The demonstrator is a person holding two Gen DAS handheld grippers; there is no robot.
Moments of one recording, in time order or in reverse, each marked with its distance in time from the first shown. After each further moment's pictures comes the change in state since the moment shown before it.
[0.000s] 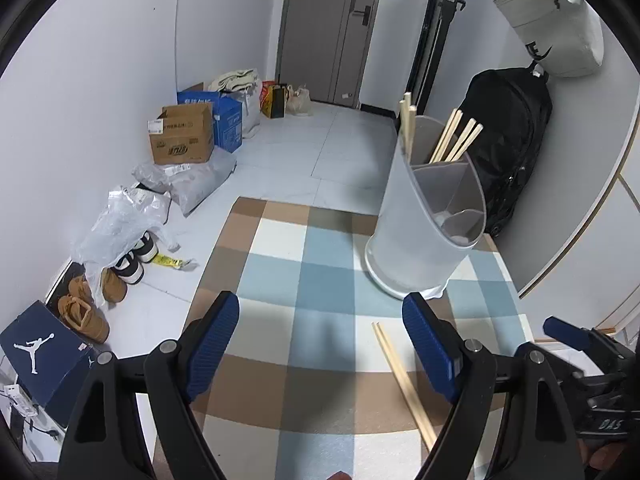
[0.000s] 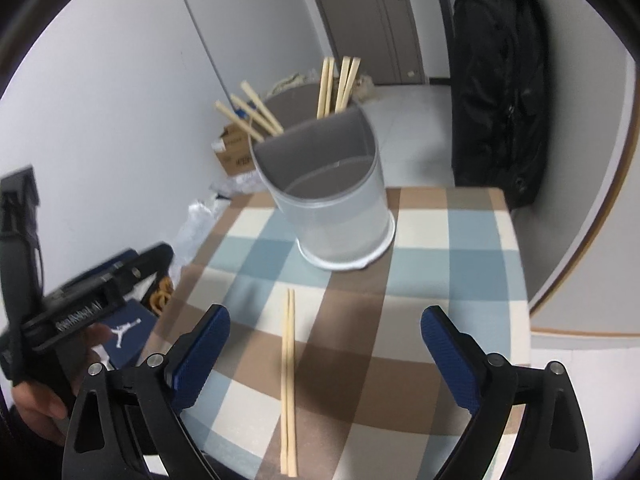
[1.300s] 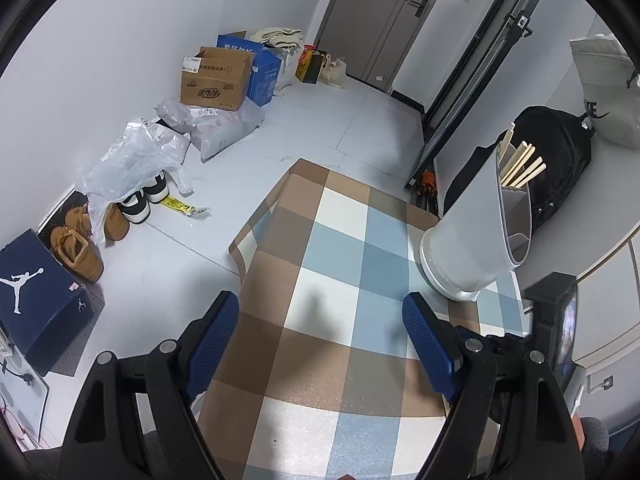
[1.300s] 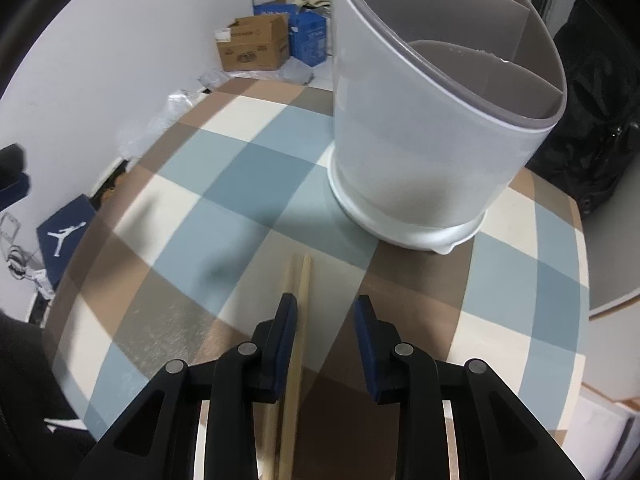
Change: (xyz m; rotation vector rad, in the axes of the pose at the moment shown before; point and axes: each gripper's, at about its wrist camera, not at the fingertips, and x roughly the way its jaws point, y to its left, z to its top) left arm 0.012 0.077 0.002 -0.215 0.109 -0.040; right arm 0.132 0.052 -0.003 -0.271 0.299 -0.165
